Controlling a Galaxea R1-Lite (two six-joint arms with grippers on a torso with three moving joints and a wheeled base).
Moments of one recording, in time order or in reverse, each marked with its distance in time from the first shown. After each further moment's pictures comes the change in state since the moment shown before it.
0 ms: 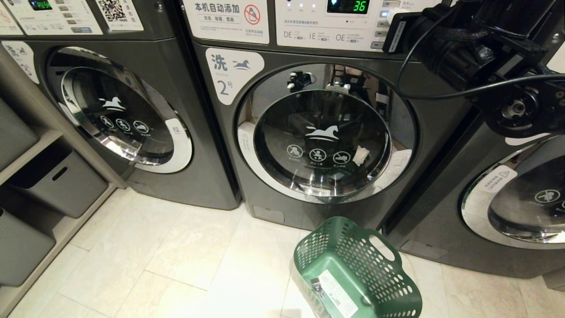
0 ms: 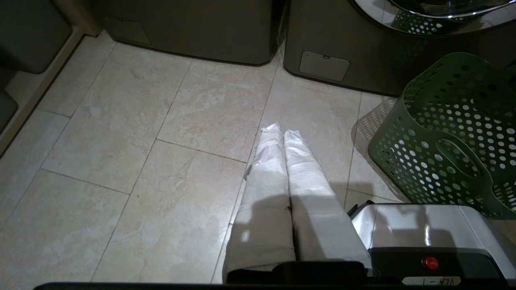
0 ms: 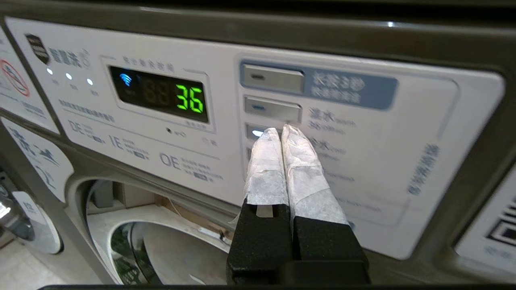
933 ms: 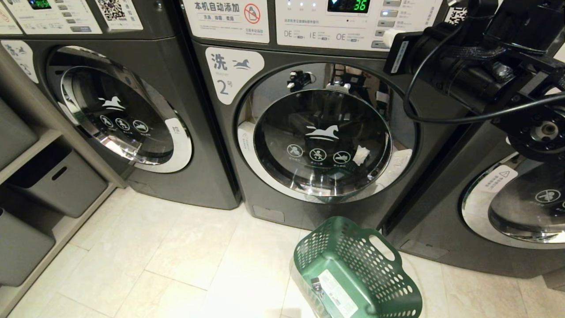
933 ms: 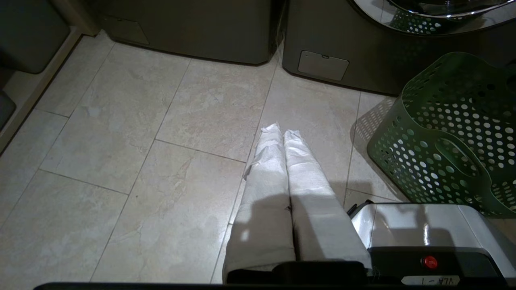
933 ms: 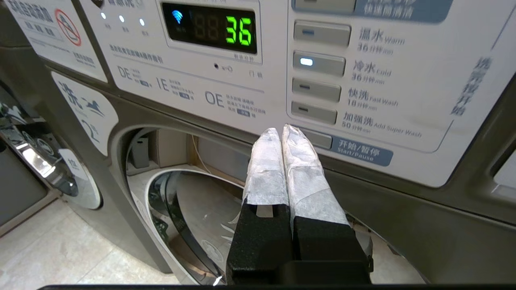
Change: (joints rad) left arm -0.001 0.000 0.000 0.000 0.000 0.000; right arm 0.053 -0.105 0.205 -0.008 0.035 0.025
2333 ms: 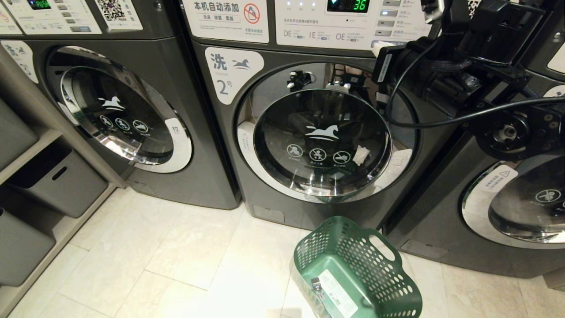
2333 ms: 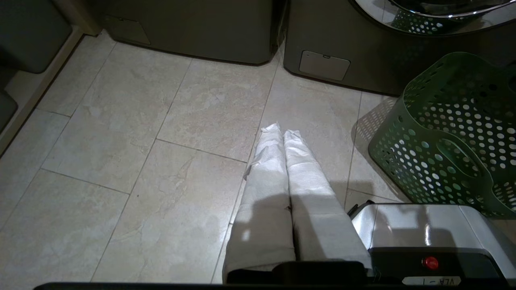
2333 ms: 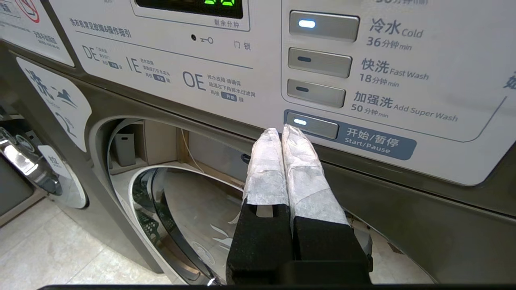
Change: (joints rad) left arm 0.000 0.000 0.000 0.000 0.000 0.000; right arm -0.010 0.086 -0.060 -0.013 -0.006 -0.004
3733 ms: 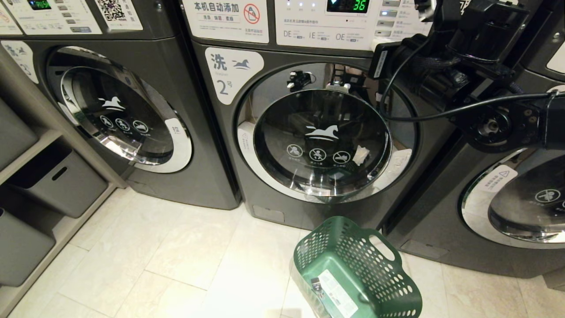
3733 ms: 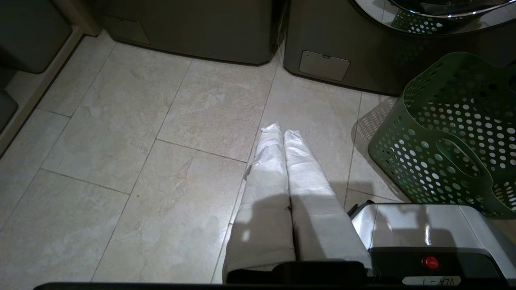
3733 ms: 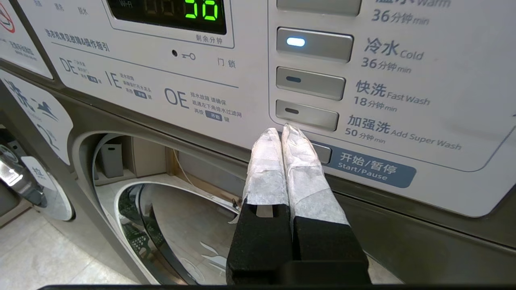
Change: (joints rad) left arm 0.000 0.000 0.000 0.000 0.000 0.000; right arm -0.023 0.063 -0.094 0.006 -0.005 -0.011
